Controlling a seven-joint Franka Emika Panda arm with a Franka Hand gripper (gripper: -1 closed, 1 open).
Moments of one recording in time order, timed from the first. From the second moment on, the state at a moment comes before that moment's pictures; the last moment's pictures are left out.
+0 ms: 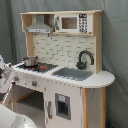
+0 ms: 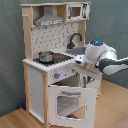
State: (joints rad) arm -0.51 -0.78 1.37 -2.19 0.42 2.14 -0.56
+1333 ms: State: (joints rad) arm -0.51 -0.84 1.29 -2.06 0.11 1.95 -0.53
